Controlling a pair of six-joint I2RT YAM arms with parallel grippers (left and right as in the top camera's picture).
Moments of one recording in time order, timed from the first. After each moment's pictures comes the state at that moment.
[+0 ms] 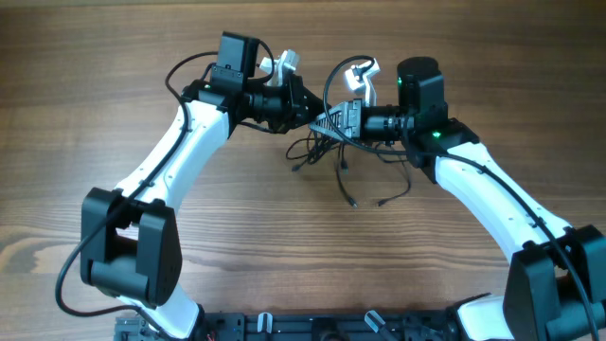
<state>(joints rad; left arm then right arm) -0.31 1.81 1.36 -0.47 0.97 -0.75 0.33 1.59 1.03 0.01 -1.00 0.76</state>
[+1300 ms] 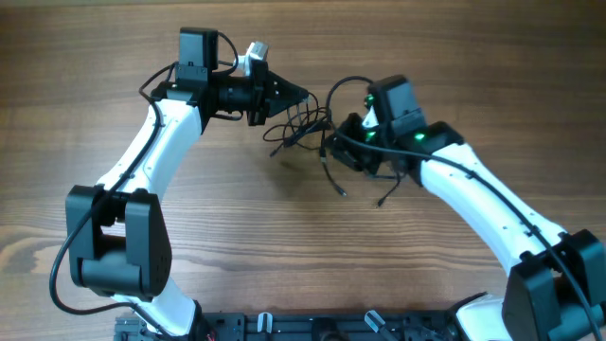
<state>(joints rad) -0.15 1.82 1.32 -0.33 1.21 -0.96 0.44 1.59 1.09 -0.47 -0.43 1.08</state>
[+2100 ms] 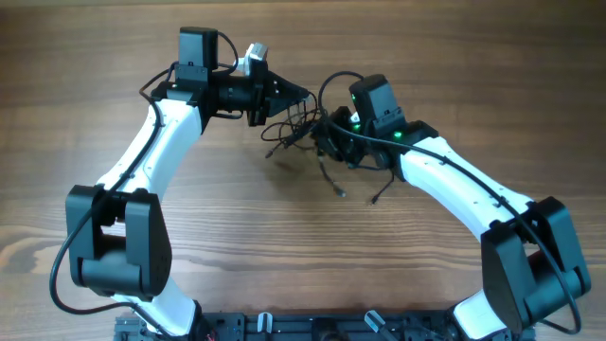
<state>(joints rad) -0.15 1.82 1.32 -0.32 1.21 -1.01 0.47 1.72 1.09 -0.27 -0.43 1.31</state>
